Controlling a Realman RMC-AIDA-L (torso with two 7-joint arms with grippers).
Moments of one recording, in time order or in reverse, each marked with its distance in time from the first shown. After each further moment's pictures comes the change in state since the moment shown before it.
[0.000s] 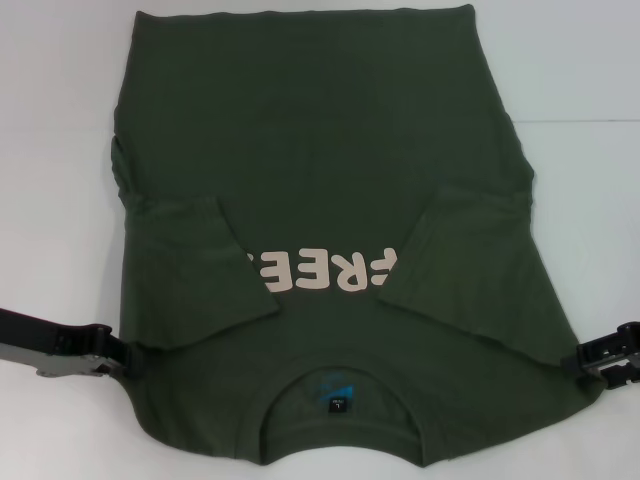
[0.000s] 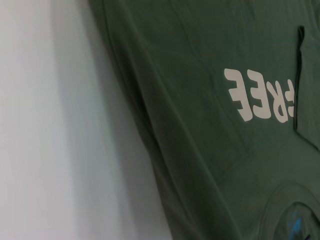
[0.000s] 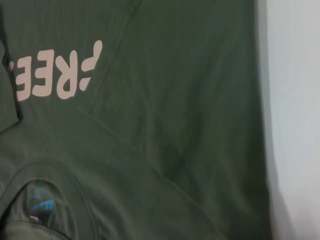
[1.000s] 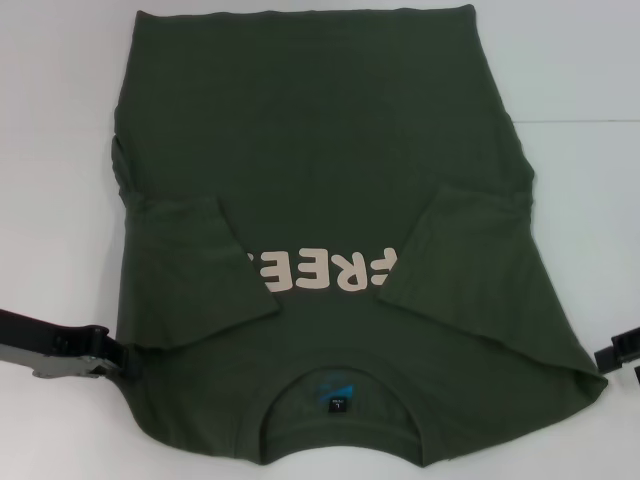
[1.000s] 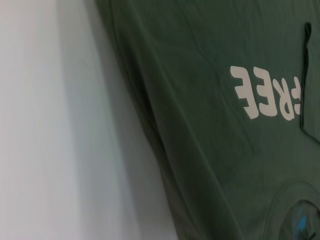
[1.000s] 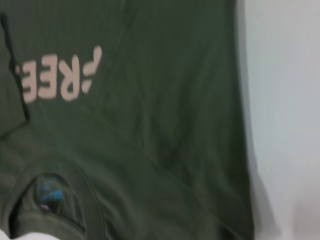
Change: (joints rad) left arm -0.003 0.003 0.007 0.002 0.011 -0.001 -0.008; right arm 0.012 -0.063 -0.004 -0.010 -0.009 -0.102 0.049
